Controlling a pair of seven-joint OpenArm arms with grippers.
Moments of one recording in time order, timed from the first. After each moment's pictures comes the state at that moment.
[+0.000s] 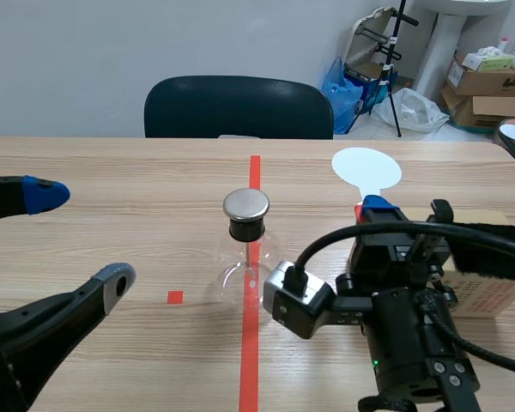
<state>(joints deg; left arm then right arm) 45.8 -44.3 -5.3 119.2 -21.6 -27.0 -14.7 -26.0 15.4 -27.3 94.2 -91.2 -30.4 -25.1</state>
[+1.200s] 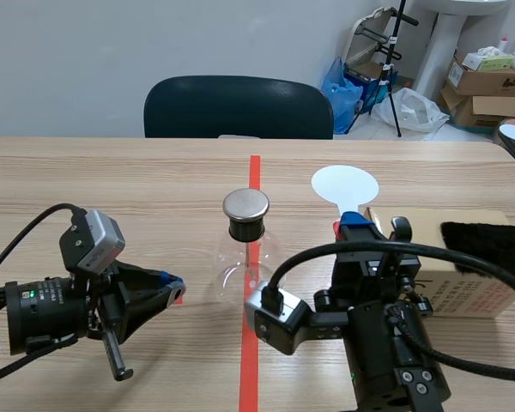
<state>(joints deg) -5.9 -39.6 45.3 68.0 -18.3 -29.0 -26.4 -21.0 18.1 -35.4 89.7 -91.3 -29.1 -31.7</state>
